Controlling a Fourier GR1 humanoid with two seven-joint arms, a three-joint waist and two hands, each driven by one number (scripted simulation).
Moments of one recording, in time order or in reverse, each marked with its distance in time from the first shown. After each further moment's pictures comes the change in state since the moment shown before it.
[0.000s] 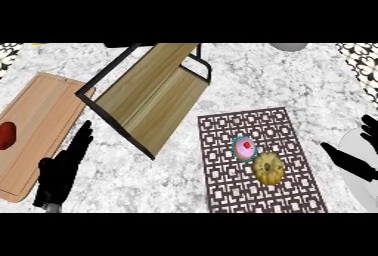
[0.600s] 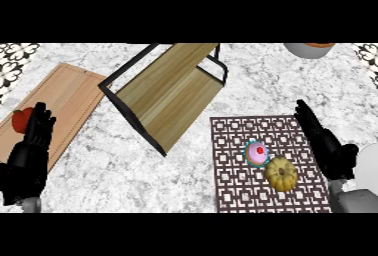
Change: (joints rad) left arm -0.011 -0.009 0.132 -0.151 -0.010 0.189 -0.035; right arm -0.147 0.106 0.179 0.096 -0.173 0.409 -0.287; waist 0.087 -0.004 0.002
